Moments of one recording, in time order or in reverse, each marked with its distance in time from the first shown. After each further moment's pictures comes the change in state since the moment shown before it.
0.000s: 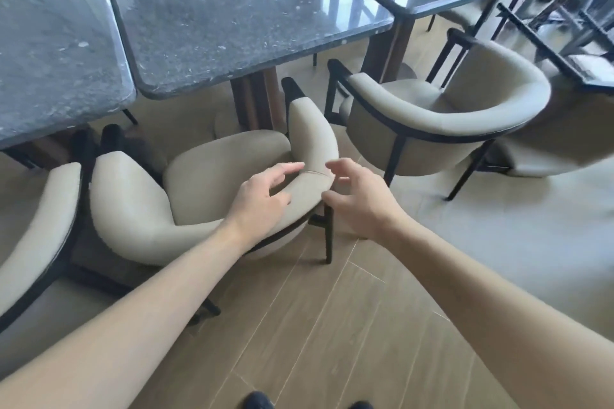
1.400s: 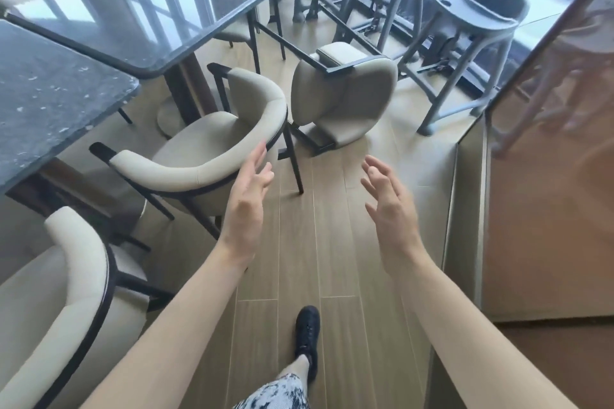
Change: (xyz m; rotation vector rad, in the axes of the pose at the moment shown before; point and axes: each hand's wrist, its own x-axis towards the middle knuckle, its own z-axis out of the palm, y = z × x) left_hand 0.000 0.321 0.356 -0.481 -0.402 0.214; right_hand -0.194 0.197 -0.366 0.859 0.844 0.373
